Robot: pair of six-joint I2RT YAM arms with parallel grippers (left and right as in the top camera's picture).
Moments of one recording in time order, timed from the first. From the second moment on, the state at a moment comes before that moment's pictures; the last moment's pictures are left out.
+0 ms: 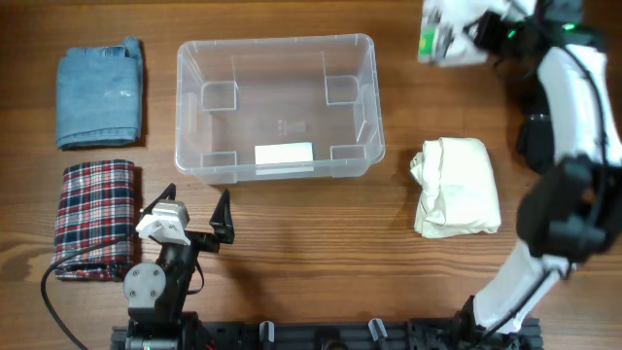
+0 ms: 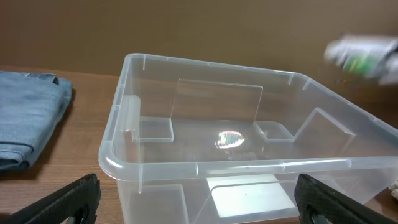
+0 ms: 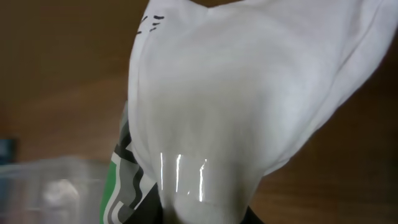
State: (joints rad) left arm -0.01 0.01 0.03 -0.11 0.17 -0.18; right arm -0.18 1.98 1.86 -0.66 -0.46 0.18
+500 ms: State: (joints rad) left arm -0.01 0.01 0.03 -0.11 0.17 -0.18; right arm 0.28 1.72 1.87 -0.78 -0.41 0.48
